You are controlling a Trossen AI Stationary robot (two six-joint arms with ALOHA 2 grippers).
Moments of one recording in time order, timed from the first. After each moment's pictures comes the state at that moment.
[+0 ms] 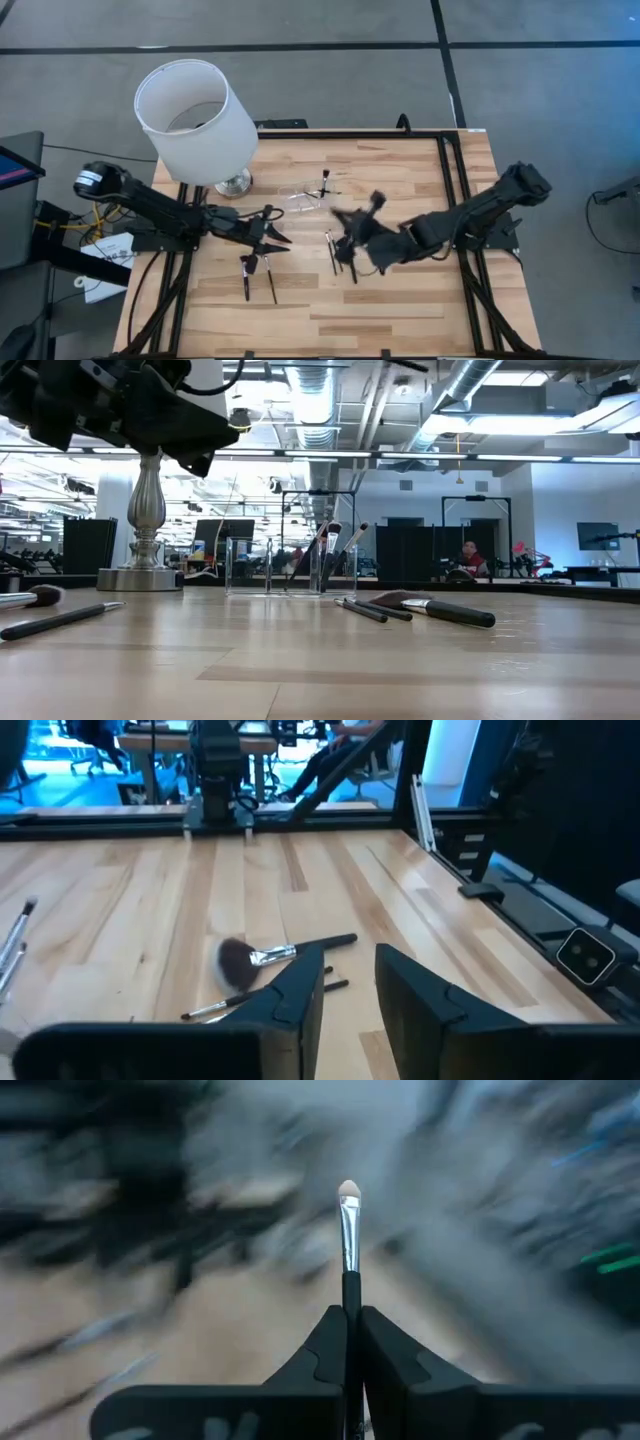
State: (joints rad) left arm -0.26 1.23 0.30 0.74 -0.01 -0.01; right arm 0.42 1.55 1.22 -0.17 1.00 0.16
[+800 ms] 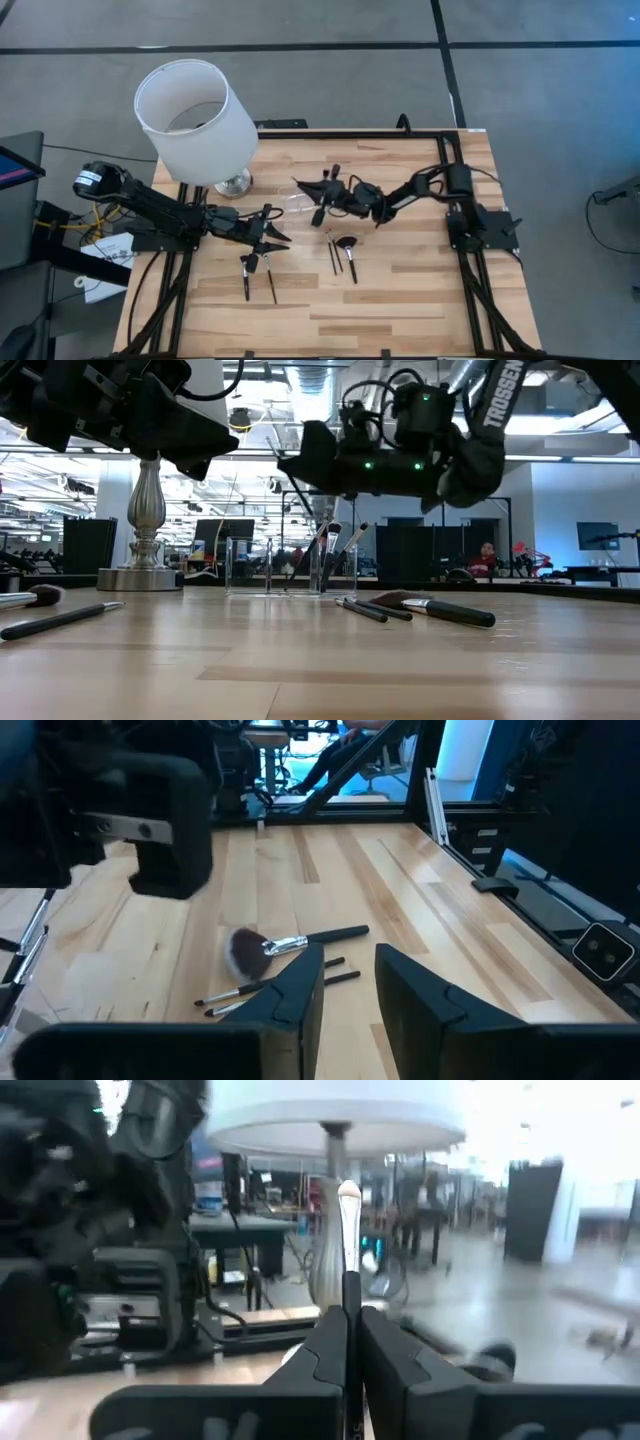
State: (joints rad) left arm -0.25 1.23 0.30 0.73 -0.03 -0.01; right arm -0.07 2.09 0.90 1.38 0.21 -0.14
